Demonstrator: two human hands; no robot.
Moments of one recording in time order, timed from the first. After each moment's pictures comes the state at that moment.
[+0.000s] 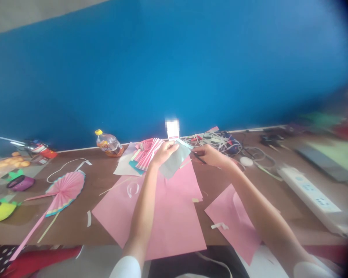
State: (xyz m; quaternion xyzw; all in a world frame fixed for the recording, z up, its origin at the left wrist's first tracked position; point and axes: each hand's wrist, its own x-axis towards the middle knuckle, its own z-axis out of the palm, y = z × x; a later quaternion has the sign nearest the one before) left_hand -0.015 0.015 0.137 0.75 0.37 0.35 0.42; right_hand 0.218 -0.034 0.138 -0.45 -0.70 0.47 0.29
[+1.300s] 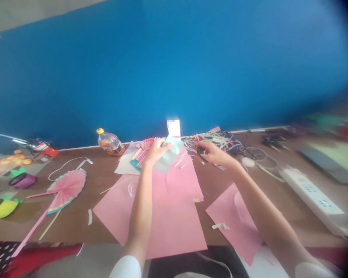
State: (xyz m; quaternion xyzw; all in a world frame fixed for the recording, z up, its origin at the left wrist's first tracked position) left_hand -0.042 0.019 0.141 0.71 0.43 0.37 0.41; right_hand 0.226 -0.023 0.129 -0.47 -0.75 0.35 0.32
